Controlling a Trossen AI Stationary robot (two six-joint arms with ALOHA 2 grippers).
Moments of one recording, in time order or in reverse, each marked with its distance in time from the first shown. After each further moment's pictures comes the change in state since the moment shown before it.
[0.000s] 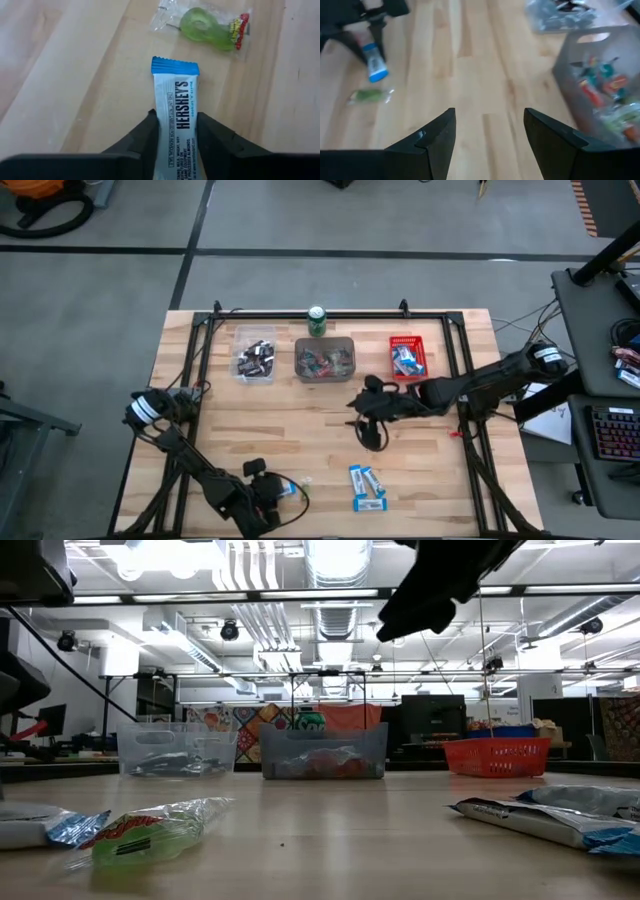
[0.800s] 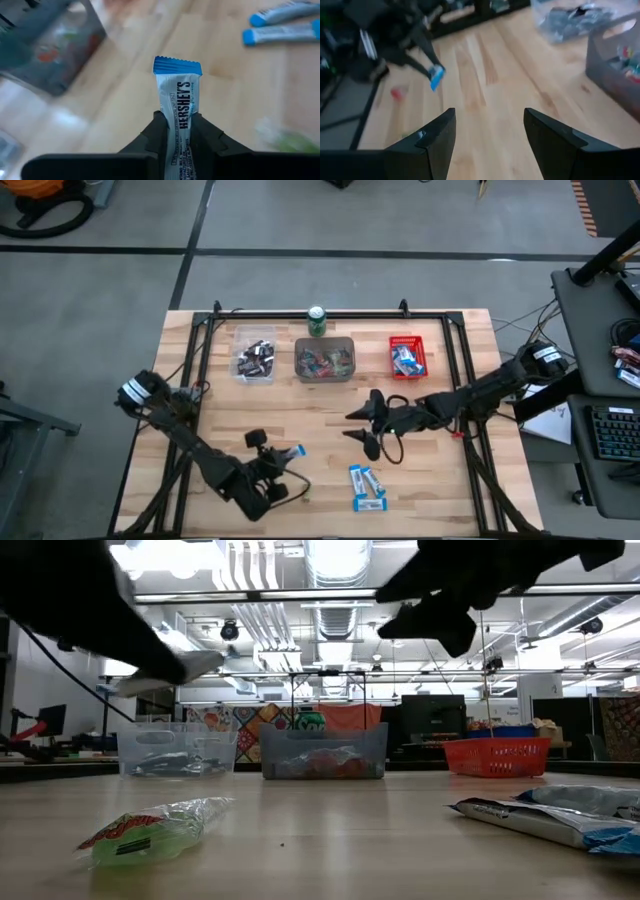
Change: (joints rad) left arm 0.095 -0.177 -0.032 -0.092 -0.451 0.266; right arm 0.104 0.002 -0.230 0.478 0.105 0.254
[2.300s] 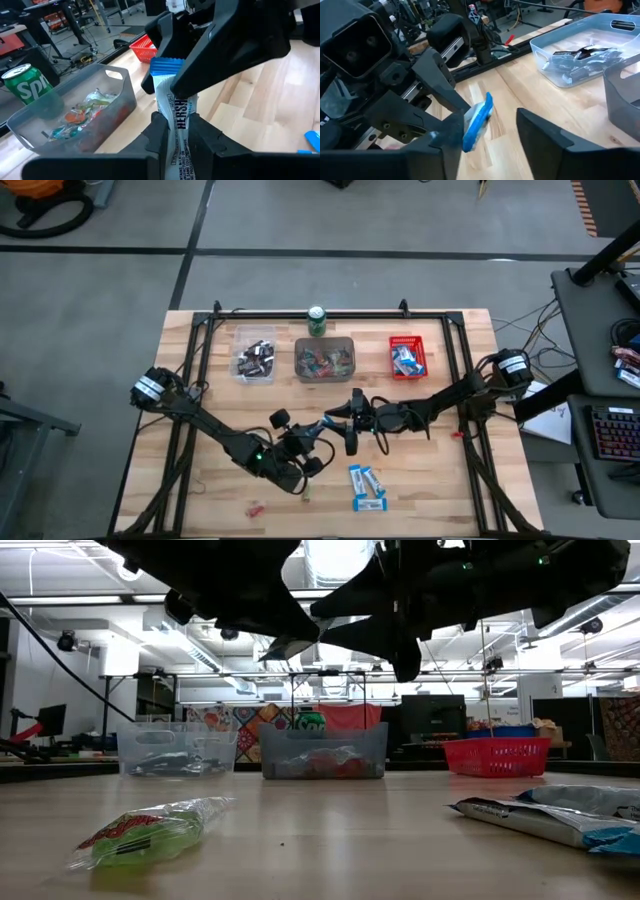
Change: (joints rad) left arm 0.219 0.050 0.003 0.551 -0.198 0.394; right arm -0.073 0.296 -0.010 0.597 0.031 -0.062
